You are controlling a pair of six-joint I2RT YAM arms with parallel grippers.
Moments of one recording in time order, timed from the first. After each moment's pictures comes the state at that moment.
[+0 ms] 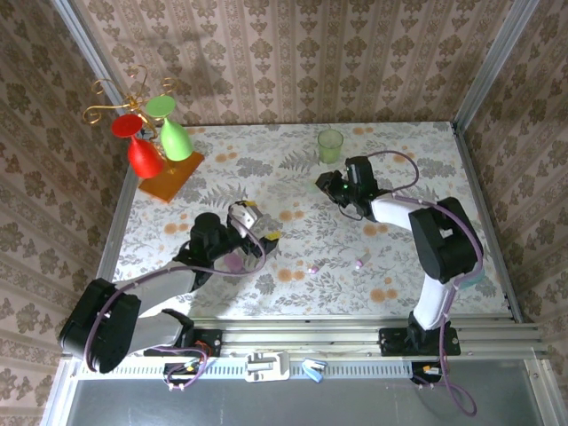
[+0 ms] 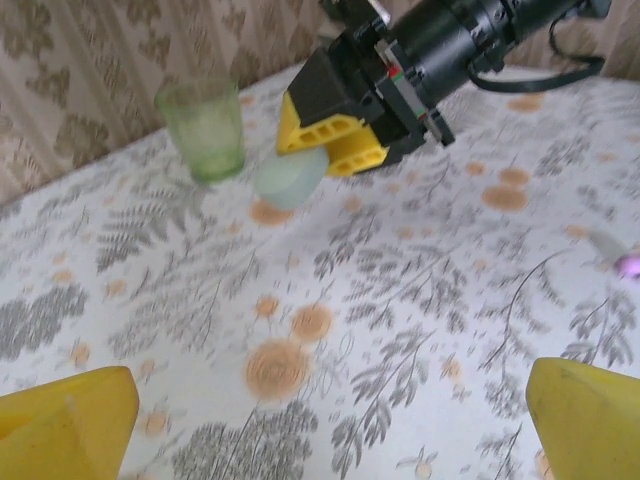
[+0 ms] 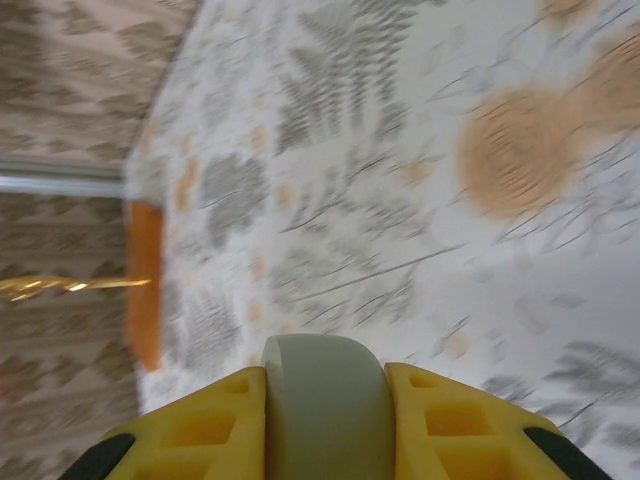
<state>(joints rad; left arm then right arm) -0.55 1.20 0.35 0.58 0.39 0.19 0.33 1.85 1.04 0.21 -0.27 1.01</state>
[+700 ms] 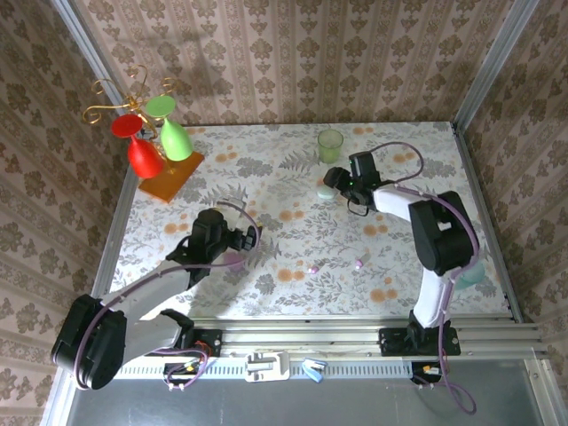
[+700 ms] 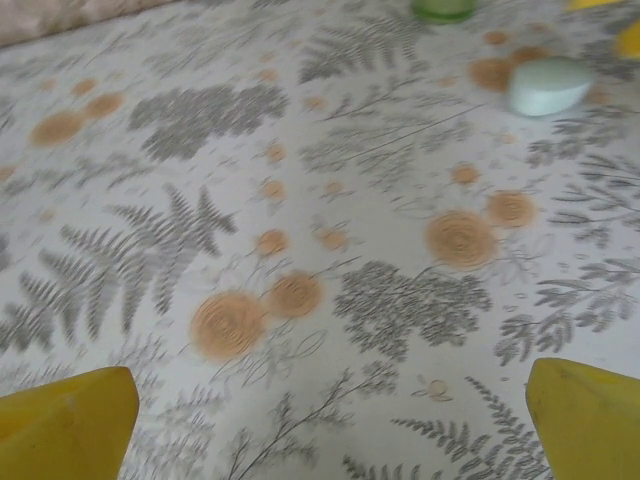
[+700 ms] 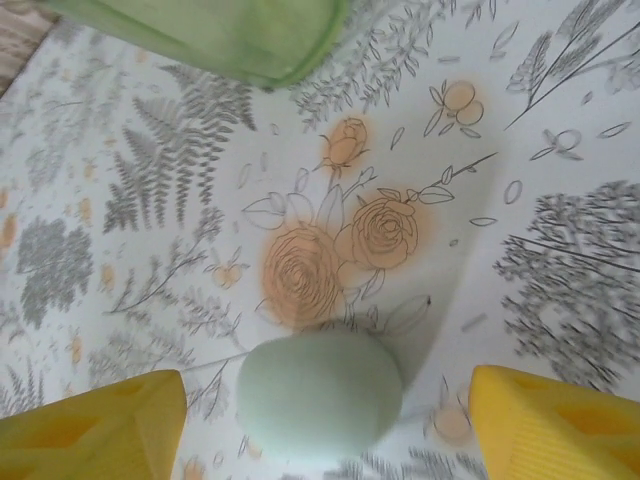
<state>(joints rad) -0.55 1.10 0.45 0.12 -0.08 -0.03 0.27 1.86 1.11 0.01 -0.08 0.77</state>
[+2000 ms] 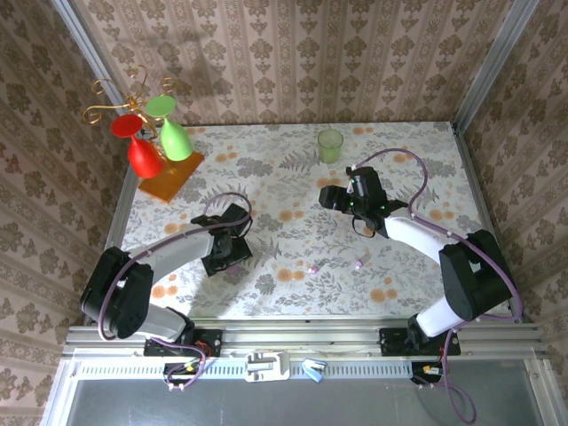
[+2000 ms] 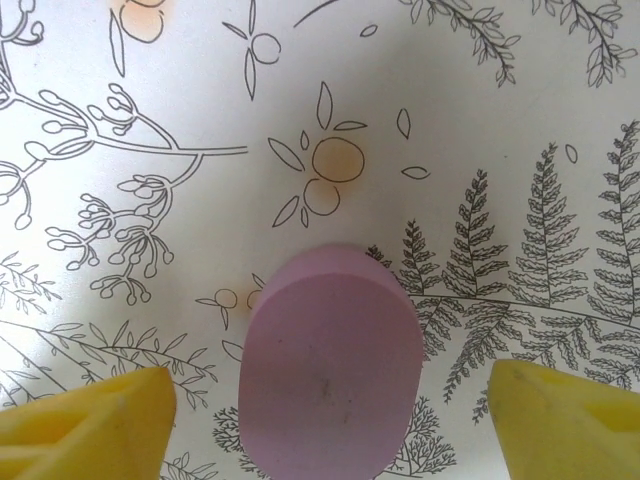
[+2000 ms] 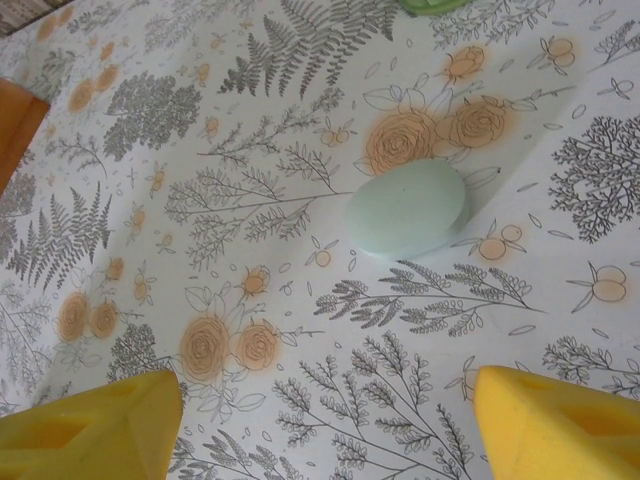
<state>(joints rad) -0.62 1.42 0.78 -0.78 -0.11 -1.00 0.39 1.53 0.88 -0.04 -0.06 0.55</state>
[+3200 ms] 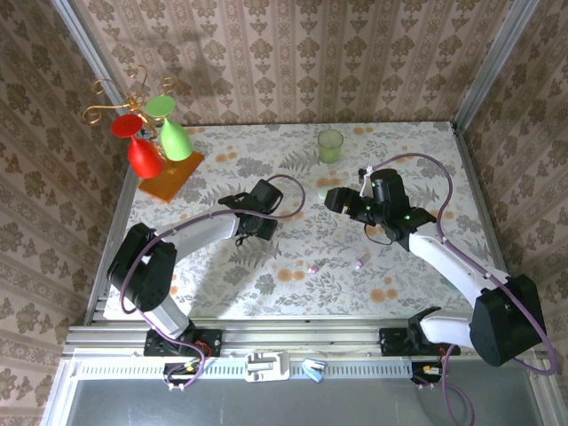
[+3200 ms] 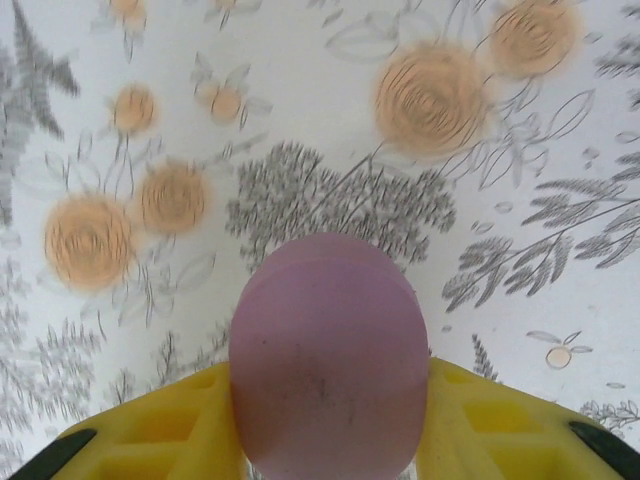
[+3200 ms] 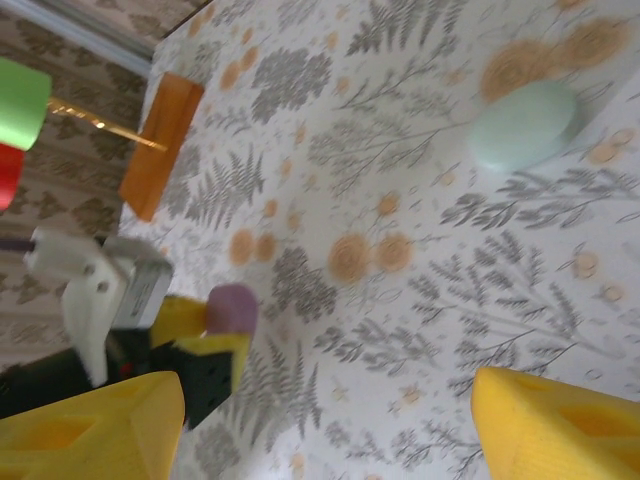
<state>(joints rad) -0.73 1.63 1.07 -0.55 -0.17 -0.14 0.36 1.23 0.83 -0.20 -0.32 0.70</state>
